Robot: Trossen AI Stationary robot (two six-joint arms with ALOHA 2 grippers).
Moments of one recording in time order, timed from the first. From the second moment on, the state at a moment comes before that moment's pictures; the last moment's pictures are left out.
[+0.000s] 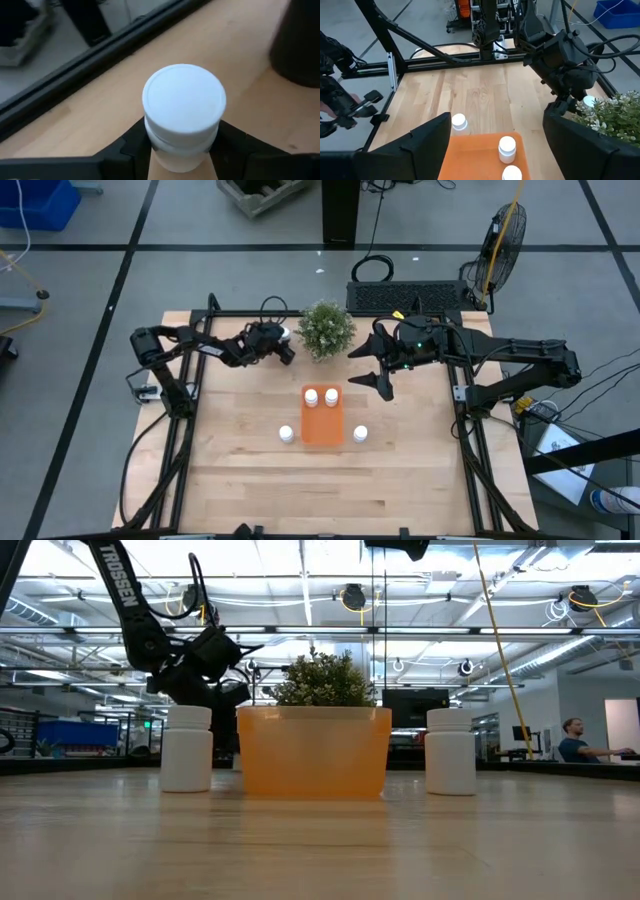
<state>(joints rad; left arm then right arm) 0.55 1.73 0.62 0.44 -0.25 -0.11 -0.08 1.23 1.25 -0.44 -0.13 0.08</state>
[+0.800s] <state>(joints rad) 0.00 1.04 0.75 -0.22 -0.38 -0.21 -0.09 1.22 1.27 -0.36 -0.18 0.15</state>
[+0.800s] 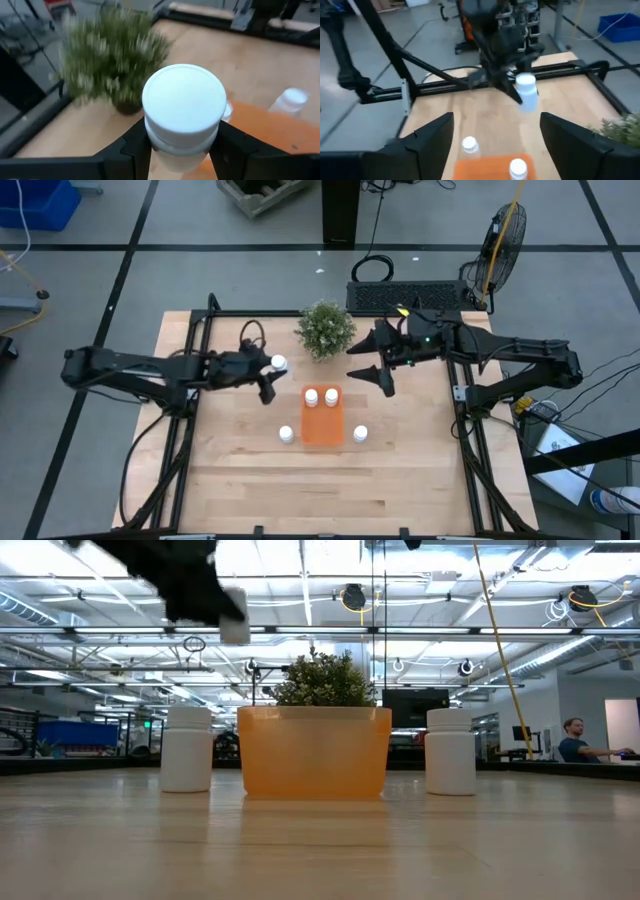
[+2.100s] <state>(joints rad) -0.08 1.62 1.75 -0.69 -0.14 -0.06 -0.09 1.57 1.94 -0.98 -0.27 -0.13</state>
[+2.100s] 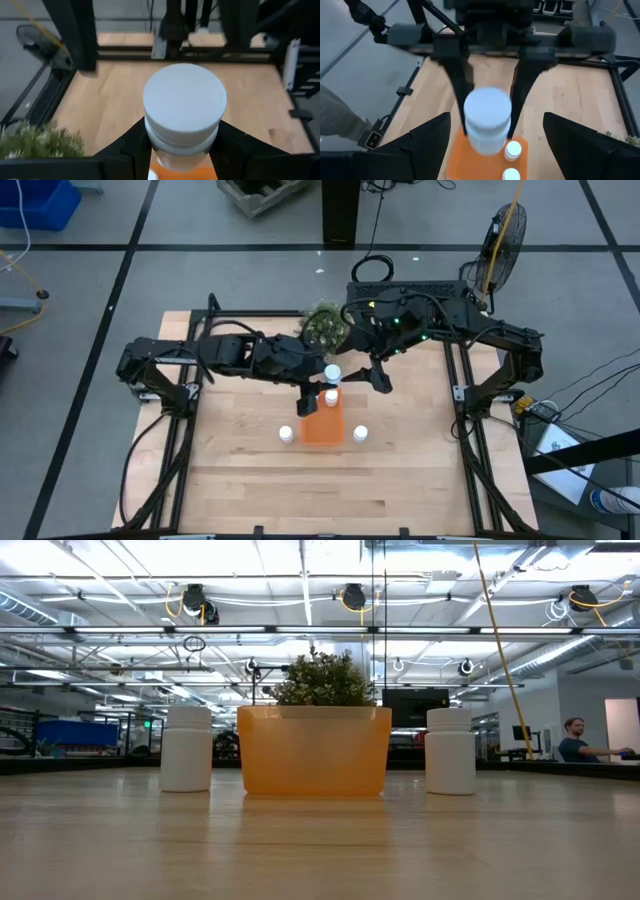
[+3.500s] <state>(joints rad) -0.08 1.62 1.75 -0.62 -0.26 -0.11 -0.09 1.58 1.92 -0.91 -0.26 -0.12</state>
